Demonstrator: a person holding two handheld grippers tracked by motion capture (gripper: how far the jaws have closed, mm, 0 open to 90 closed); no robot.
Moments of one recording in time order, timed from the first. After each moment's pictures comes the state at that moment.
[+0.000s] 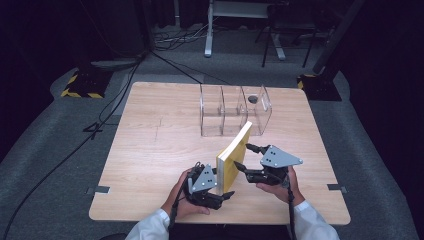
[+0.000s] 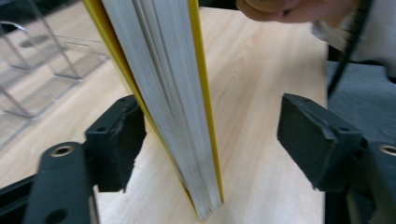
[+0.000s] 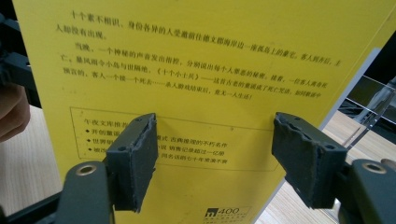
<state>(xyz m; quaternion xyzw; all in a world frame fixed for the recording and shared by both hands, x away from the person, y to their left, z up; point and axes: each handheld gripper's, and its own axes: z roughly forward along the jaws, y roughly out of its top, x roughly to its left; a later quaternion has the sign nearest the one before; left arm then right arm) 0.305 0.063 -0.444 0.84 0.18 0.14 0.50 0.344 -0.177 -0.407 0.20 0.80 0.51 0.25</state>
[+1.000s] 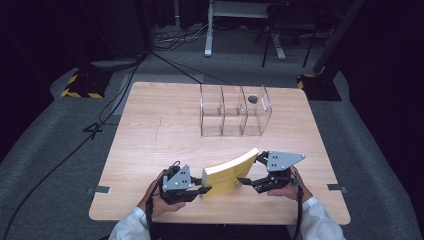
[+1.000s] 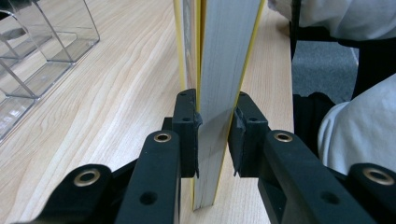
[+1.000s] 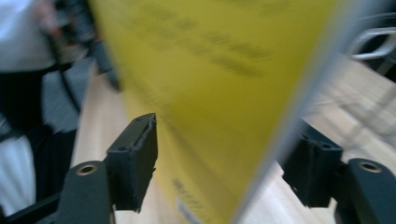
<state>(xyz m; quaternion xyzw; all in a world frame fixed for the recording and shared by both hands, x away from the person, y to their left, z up) 0.308 0.127 -0.438 0.86 0.11 0.09 0.49 0.350 -0.194 -0.421 0.07 0.84 0.52 0.11</state>
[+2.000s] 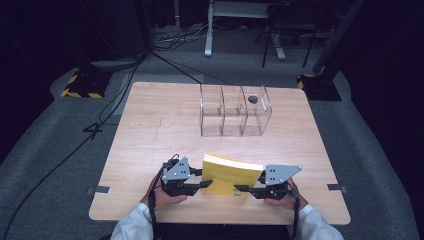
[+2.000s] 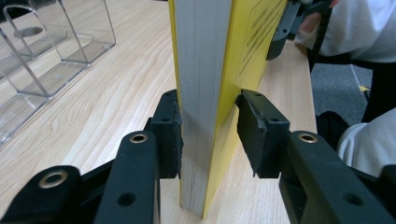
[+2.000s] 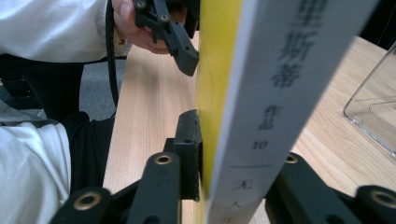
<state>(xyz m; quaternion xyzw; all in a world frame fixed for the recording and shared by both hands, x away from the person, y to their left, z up) 0.329 0.126 -0.451 0.85 0.14 0.08 0.51 0.334 -0.194 -0.448 0.04 0.83 0.55 0.08</state>
